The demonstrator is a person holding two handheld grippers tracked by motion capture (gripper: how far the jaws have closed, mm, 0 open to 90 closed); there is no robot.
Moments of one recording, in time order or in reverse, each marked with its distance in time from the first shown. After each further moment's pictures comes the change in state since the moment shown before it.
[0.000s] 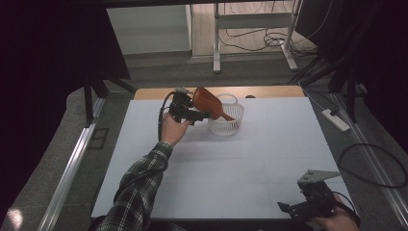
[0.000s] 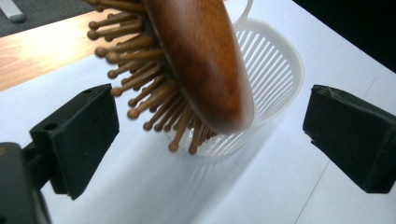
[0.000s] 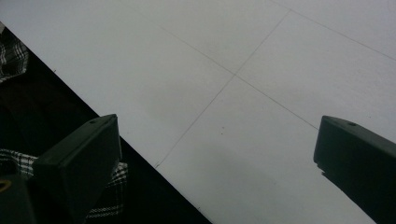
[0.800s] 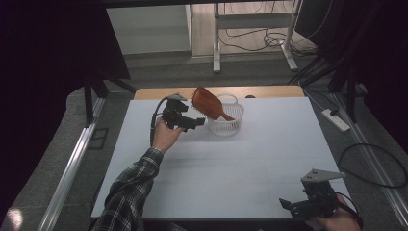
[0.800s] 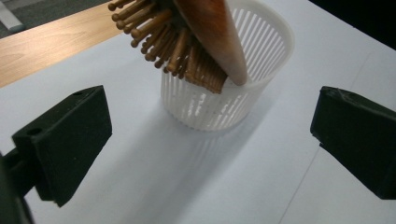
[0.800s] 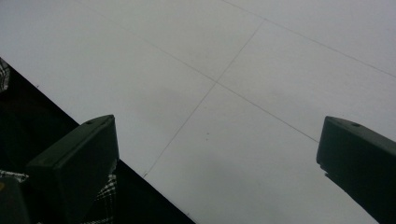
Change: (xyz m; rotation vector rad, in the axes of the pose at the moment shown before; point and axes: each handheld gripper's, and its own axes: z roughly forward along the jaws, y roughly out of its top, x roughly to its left) left arm 0.000 -0.022 -0.019 -0.006 -0.011 0.073; right arm -0.001 -0.001 -0.004 -0.050 -0.065 0.036
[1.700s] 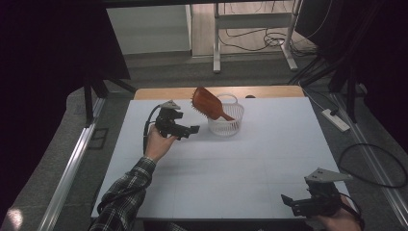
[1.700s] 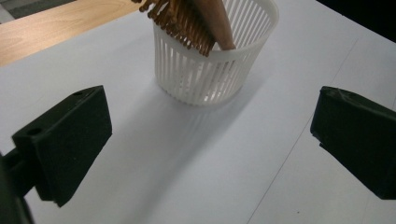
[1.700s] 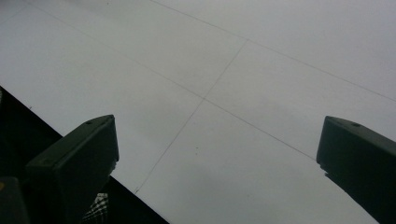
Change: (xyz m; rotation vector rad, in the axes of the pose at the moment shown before) left arm -0.005 -0.026 -0.018 0.000 -0.006 0.016; right arm -0.002 -0.001 -0.005 -0.078 -0.036 0.019
